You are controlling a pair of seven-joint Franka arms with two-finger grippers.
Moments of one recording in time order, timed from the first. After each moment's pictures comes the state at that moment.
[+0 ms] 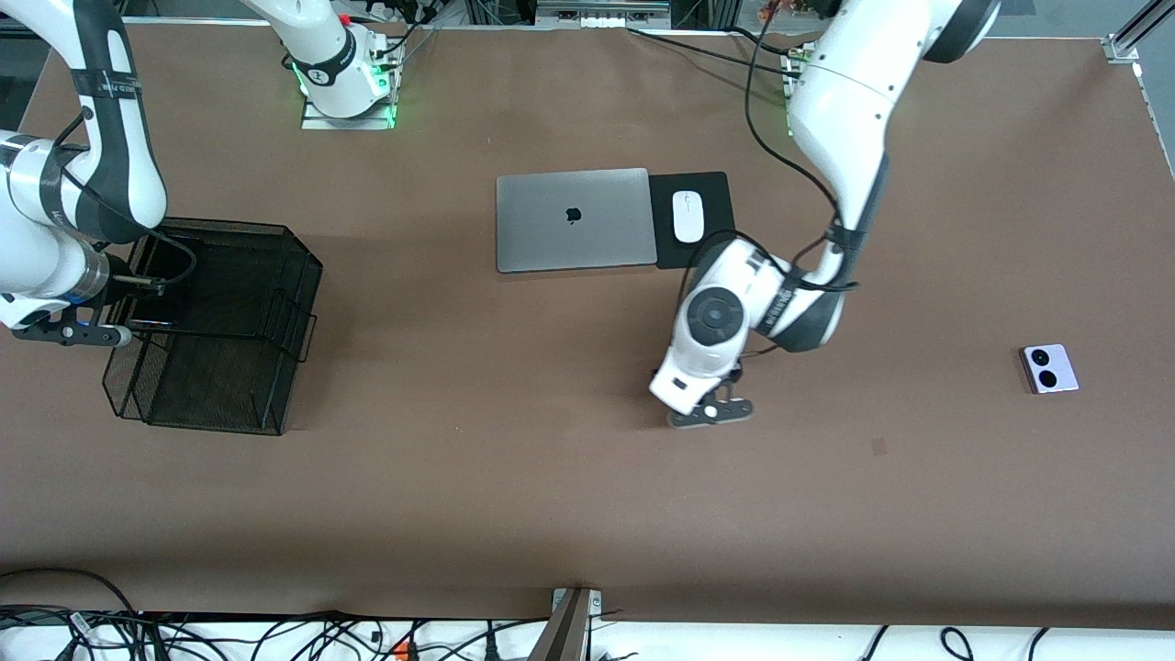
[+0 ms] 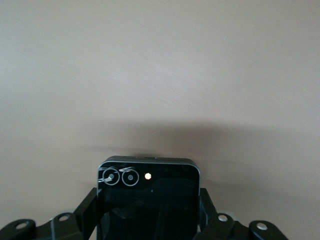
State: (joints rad) left arm -0.54 0.85 -0.01 -1.38 0.07 2.20 -0.74; right arm 0.18 0.27 -0.40 -1.94 -0.14 2.05 -0.09
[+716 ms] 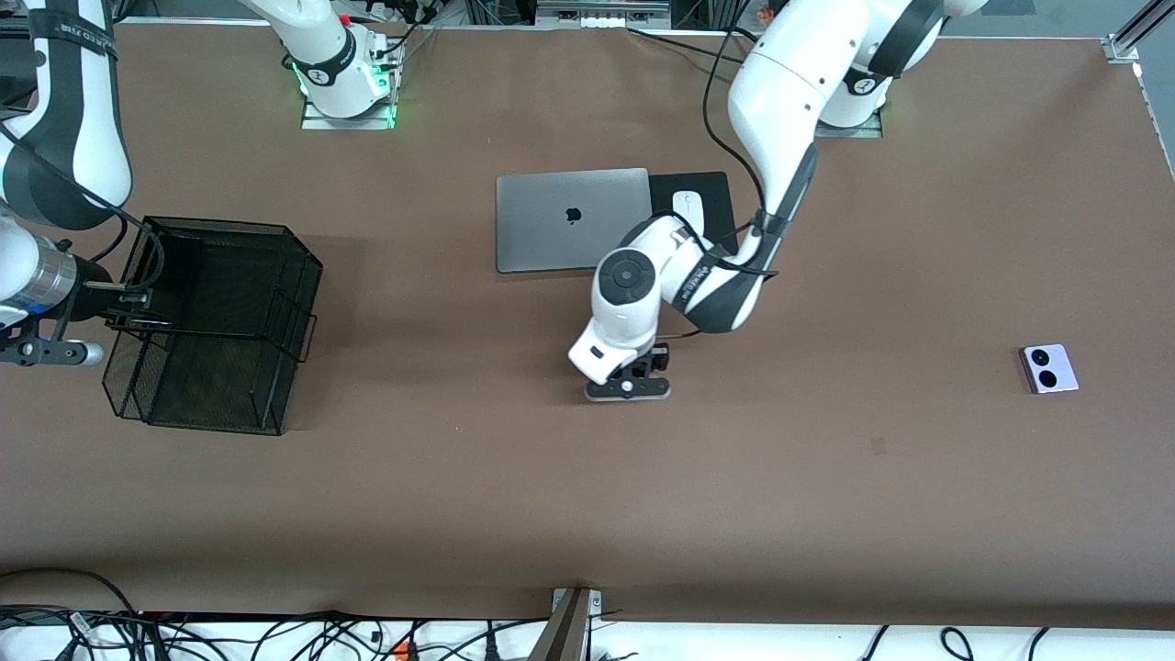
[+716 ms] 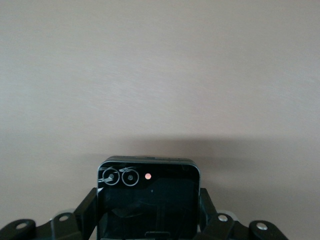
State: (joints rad) left arm -0.67 0.94 -0.01 -1.21 0.07 2.20 -0.75; right arm 0.23 0.27 -0.36 -1.67 0.03 1.85 -0.09
